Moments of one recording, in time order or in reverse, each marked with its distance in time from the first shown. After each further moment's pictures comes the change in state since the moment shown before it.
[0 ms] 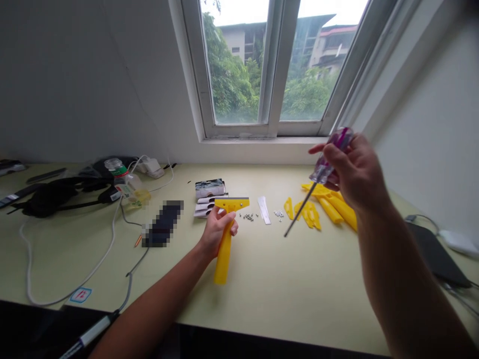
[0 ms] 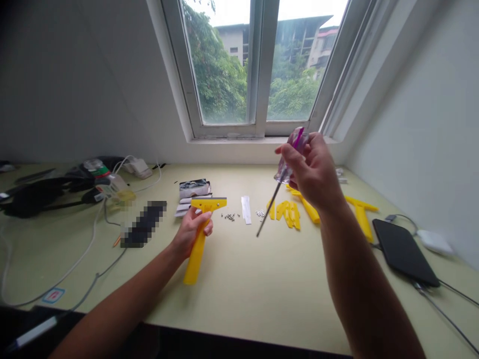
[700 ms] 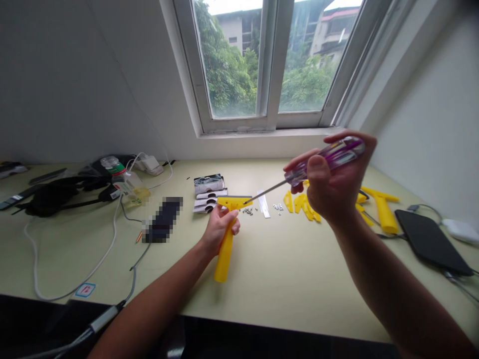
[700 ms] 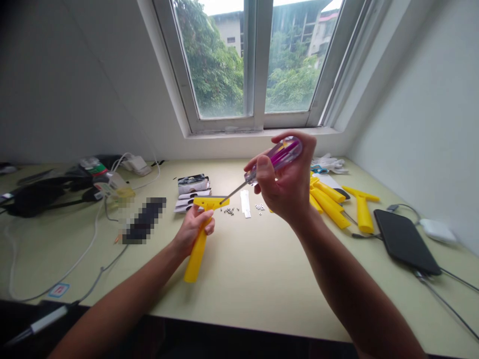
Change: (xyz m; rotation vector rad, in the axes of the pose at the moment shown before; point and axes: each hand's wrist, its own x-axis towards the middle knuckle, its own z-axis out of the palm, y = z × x) left_hand -0.005 -0.005 0.005 -0.010 -0.036 -0.063; right_hand -0.033 0.013 0.035 -0.176 0.047 -0.305
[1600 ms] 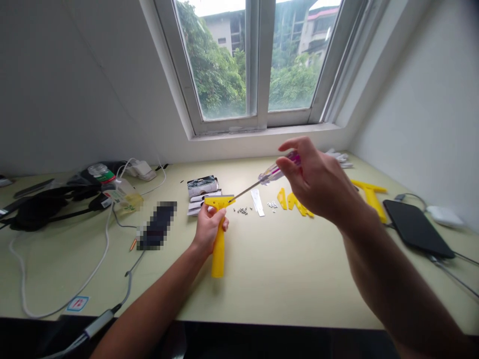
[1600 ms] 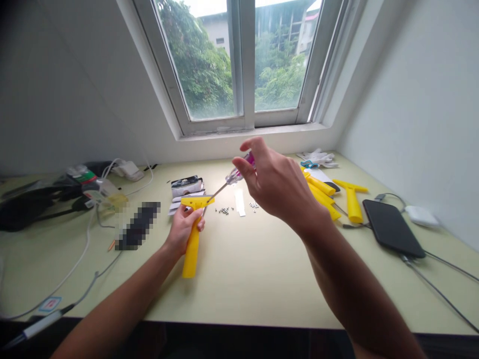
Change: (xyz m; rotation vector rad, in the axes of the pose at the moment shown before) left_hand 0.009 -0.003 -0.008 0.139 0.205 0.111; right_hand 0.011 -0.014 -0.026 -0.546 -0.324 -0.197
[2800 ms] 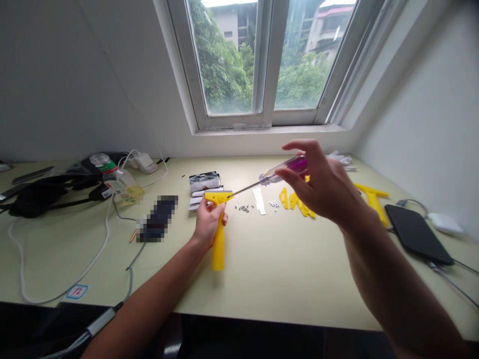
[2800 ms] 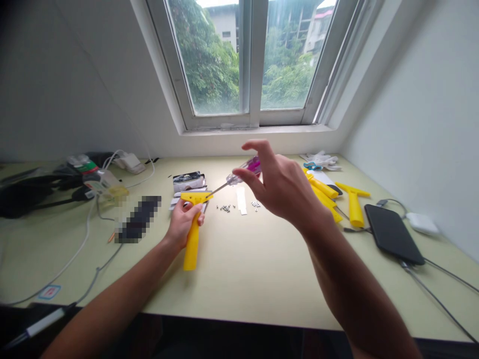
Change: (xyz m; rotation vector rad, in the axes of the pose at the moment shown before) left_hand 0.003 0.001 -0.001 0.013 0.064 0.030; right_hand -0.002 0.007 0.009 -0.004 -0.080 -0.042
